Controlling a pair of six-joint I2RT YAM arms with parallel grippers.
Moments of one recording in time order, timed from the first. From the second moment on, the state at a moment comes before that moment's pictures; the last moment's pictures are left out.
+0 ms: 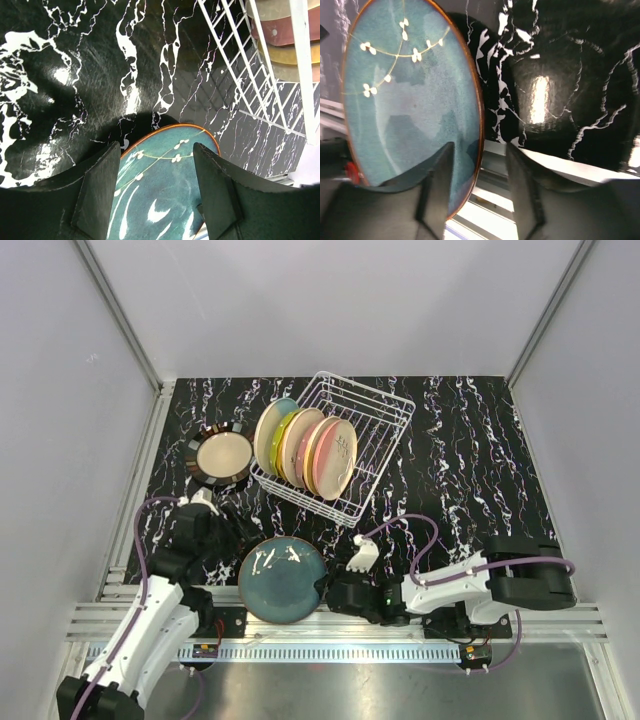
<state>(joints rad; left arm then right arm) -0.23 0.58 0.34 -0.52 0.20 -0.84 1.53 1.47 0.53 0.06 0.66 1.44</state>
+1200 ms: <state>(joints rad) -0.52 0.69 0.18 -0.23 0.21 -1.02 1.51 1.08 0.22 -0.06 0.75 1.95</state>
